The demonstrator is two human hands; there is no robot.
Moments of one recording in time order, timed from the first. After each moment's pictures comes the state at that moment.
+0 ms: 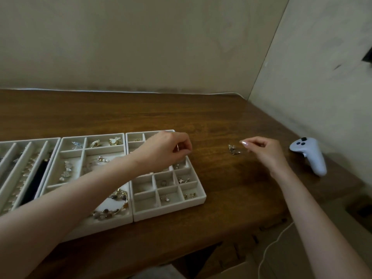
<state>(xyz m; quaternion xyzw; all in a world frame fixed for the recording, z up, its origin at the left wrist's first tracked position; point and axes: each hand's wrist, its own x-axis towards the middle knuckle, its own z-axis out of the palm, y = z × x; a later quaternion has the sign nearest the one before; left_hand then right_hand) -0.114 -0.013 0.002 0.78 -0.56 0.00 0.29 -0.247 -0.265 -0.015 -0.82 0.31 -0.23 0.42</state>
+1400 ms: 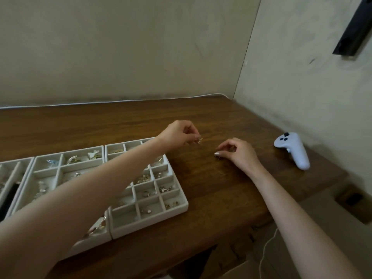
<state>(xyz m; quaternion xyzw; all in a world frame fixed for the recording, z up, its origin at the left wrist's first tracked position) -0.090 -0.113 0.008 0.75 -0.46 -0.19 0.43 -0.230 -0.279 -0.036 -0.90 0.24 -0.19 0.31</state>
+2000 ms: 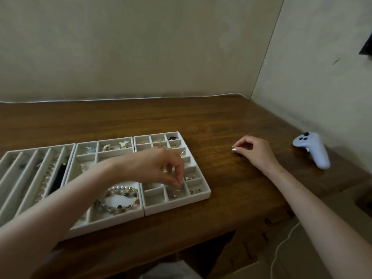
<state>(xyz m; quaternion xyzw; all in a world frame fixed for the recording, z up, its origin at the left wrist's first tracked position) -0.124 0.034 0.017 0.73 -0.61 -0.20 0.22 -0.233 -0.265 -0.037 -0.91 0.19 -0.23 0.29</state>
